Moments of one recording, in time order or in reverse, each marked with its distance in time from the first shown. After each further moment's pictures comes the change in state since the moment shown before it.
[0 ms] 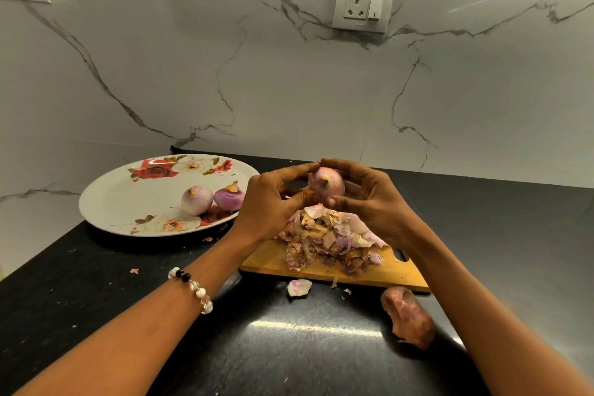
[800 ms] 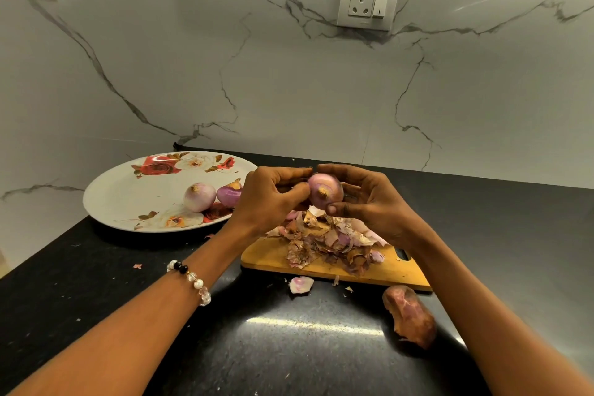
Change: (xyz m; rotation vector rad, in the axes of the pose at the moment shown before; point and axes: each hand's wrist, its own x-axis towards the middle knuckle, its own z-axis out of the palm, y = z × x) left_hand 0.000 0.002 -0.006 -0.159 0.003 -0.191; right_hand 0.001 0.004 -0.003 -0.164 -0.059 -0.028
